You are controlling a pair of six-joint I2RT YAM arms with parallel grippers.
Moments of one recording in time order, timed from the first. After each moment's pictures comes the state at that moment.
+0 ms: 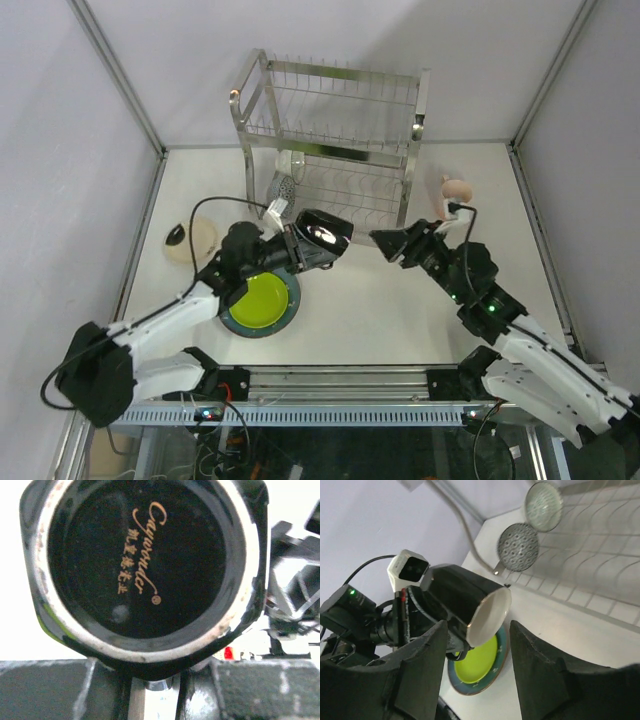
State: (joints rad) left arm -0.62 1.09 0.59 0.34 0.49 -1.06; right arm 0.66 0.76 0.59 0.14 0.00 0.77
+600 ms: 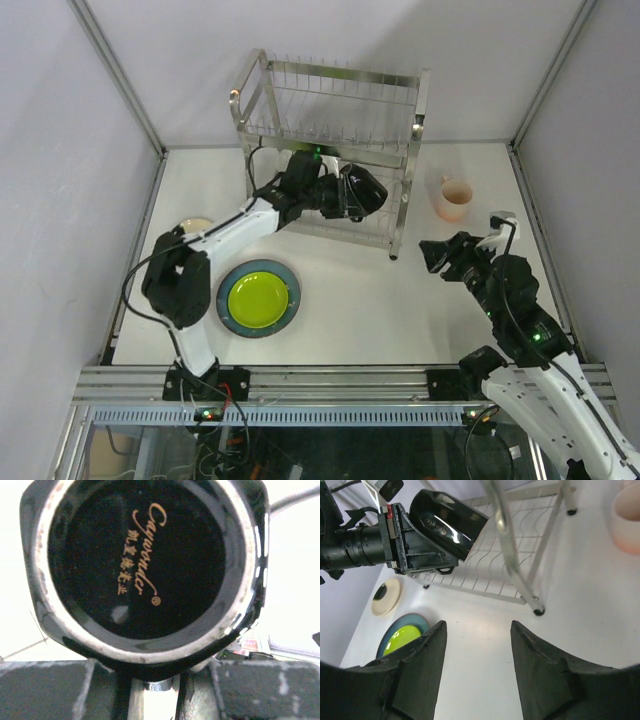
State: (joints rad) left arm -0.62 1.76 1.38 -0.15 0.45 -0.66; right arm 0.49 0.48 0.68 -0.41 0.13 0.57
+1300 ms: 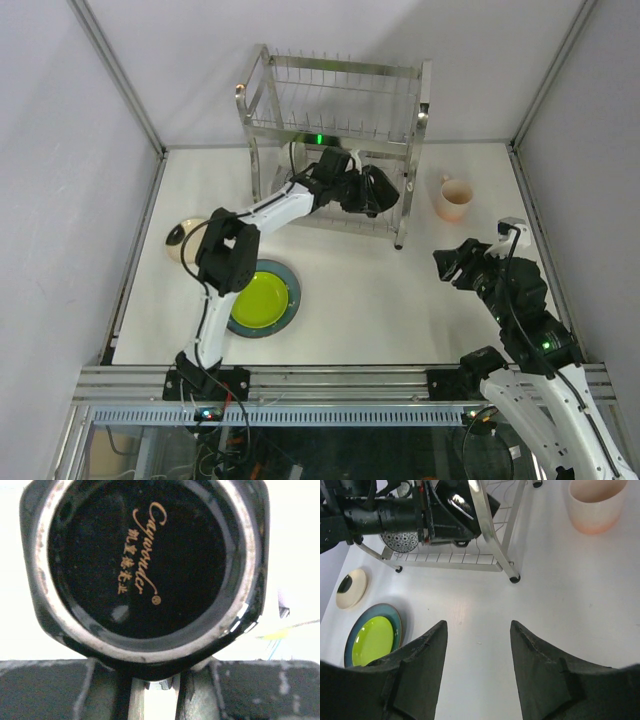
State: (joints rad) left arm -0.62 2.19 1.78 -0.27 0.42 -0.62; right arm 0.35 0.43 0.72 -0.61 0.10 0.50
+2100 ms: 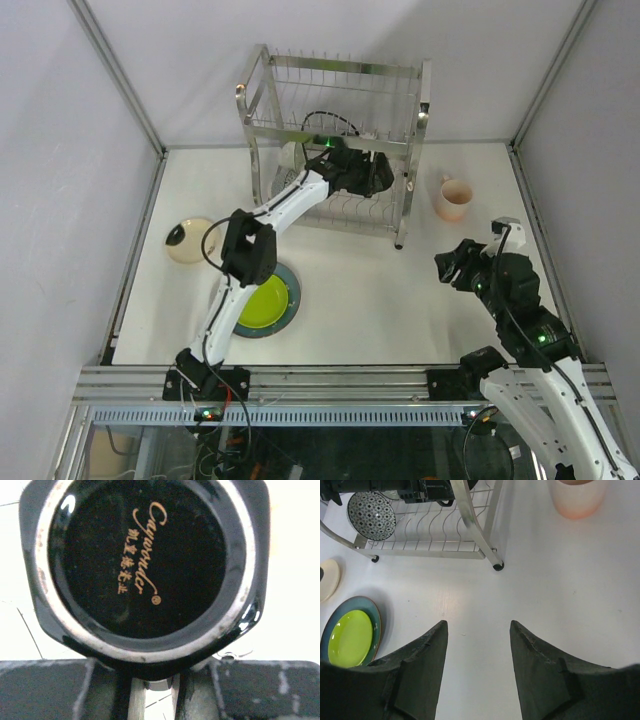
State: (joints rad) left arm -0.64 2.47 2.30 -0.53 0.13 -0.33; right arm 0.35 0.46 0.73 -0.67 0.12 0.47
